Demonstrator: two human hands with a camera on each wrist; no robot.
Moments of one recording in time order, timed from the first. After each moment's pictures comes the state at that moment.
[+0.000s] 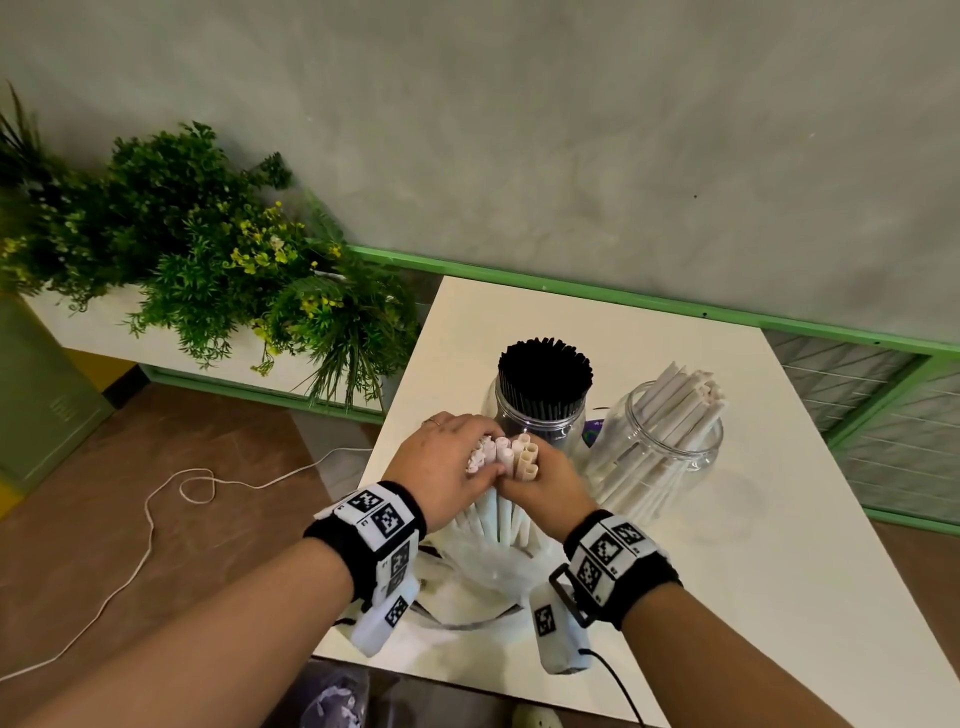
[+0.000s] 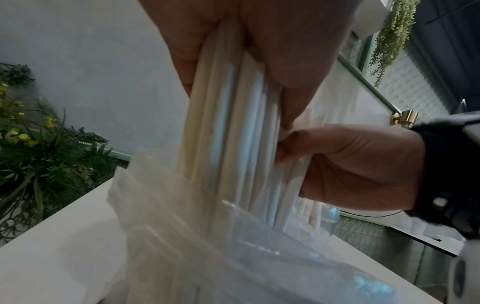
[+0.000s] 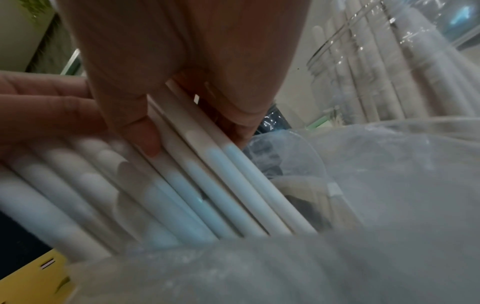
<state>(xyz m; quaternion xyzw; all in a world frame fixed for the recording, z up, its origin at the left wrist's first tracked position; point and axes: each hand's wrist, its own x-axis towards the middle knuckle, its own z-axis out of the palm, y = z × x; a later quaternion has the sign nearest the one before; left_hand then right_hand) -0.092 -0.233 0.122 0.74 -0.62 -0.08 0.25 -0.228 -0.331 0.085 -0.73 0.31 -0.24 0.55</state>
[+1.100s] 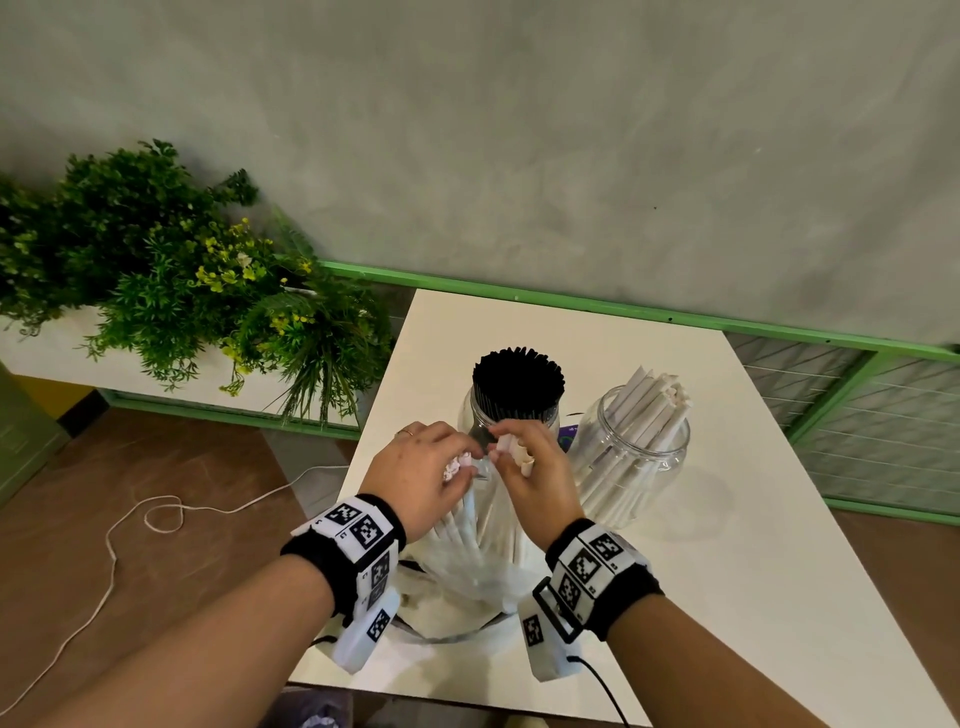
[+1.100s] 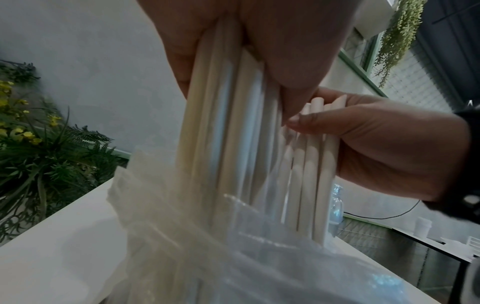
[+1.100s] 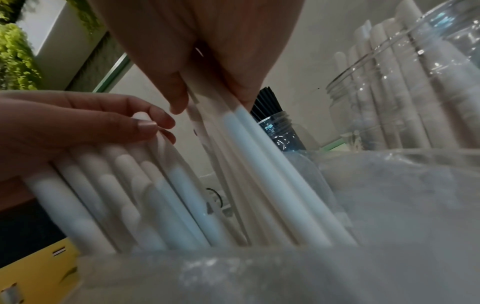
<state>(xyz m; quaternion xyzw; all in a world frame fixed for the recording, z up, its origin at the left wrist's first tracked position) -0.088 -0.236 0.117 0.74 -0.64 -0.04 0.21 -0.236 -0.325 0.104 -0.79 0.26 -0.40 0.38</state>
